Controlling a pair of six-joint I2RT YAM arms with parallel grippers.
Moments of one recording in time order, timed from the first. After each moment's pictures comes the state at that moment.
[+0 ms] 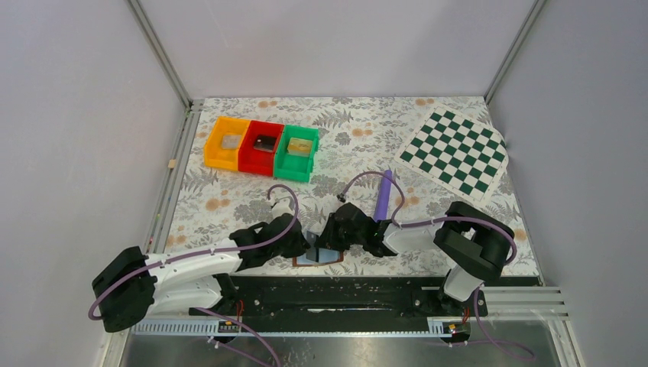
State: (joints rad) left arm -0.98 1.07 0.44 -0.24 -0.20 -1.05; right arm 1.02 1.65 0.64 0.29 -0.06 1.12
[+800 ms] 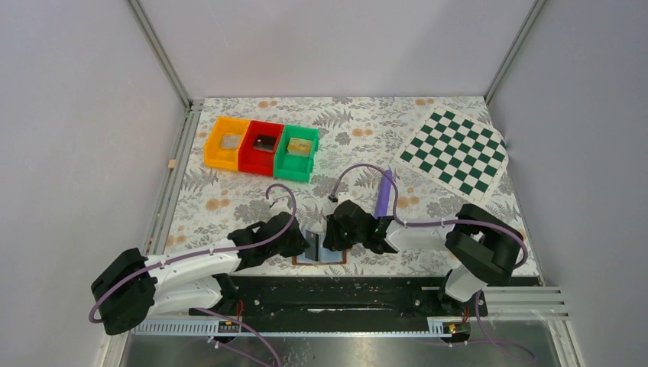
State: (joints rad) left arm -0.94 1.06 0.42 -0.22 -0.18 -1.04; right arm 1.02 1.60 0.68 0.12 -0.03 0.75
